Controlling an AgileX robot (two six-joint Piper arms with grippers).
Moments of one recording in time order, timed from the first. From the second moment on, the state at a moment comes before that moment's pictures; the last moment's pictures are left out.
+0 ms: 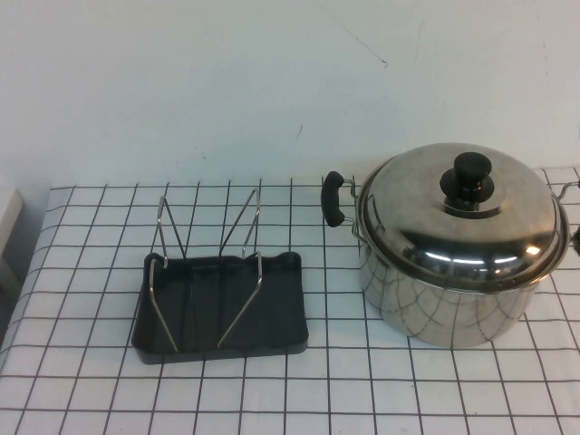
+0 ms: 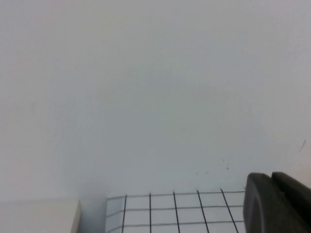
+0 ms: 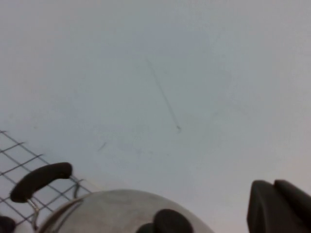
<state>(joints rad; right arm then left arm) 0.28 1.00 -0.58 -0.27 -0.31 -0.13 -0.13 0.42 -0.25 0.11 -0.11 -0.19</state>
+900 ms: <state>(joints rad) 0.32 1.68 -0.75 -0.14 -0.82 0.01 -0.13 0.42 -0.17 0.60 -0.34 -0.53</state>
